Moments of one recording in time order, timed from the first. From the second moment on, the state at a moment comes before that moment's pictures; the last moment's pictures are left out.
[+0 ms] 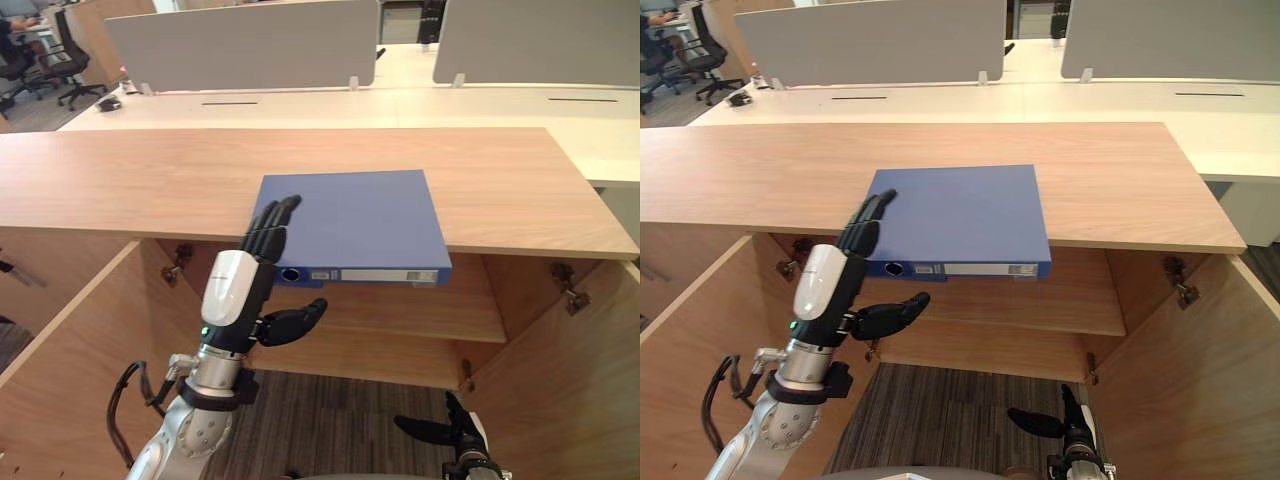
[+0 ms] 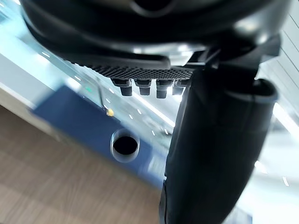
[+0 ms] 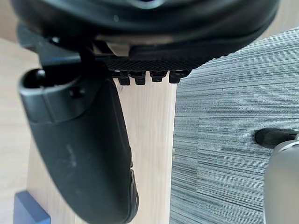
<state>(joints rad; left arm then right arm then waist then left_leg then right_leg) 0.22 0.43 -0.21 -0.30 0.72 -0.31 0.32 0.21 -0.16 -0.03 0.80 0.05 -0.14 -0.10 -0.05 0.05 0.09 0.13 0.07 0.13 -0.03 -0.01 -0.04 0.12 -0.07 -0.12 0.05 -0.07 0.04</state>
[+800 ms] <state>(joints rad) 0.18 0.31 -0.23 -0.47 0.55 -0.29 0.24 0.27 -0.08 -0.04 0.36 0.06 -0.14 -0.10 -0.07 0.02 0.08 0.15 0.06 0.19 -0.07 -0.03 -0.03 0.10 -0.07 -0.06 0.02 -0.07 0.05</state>
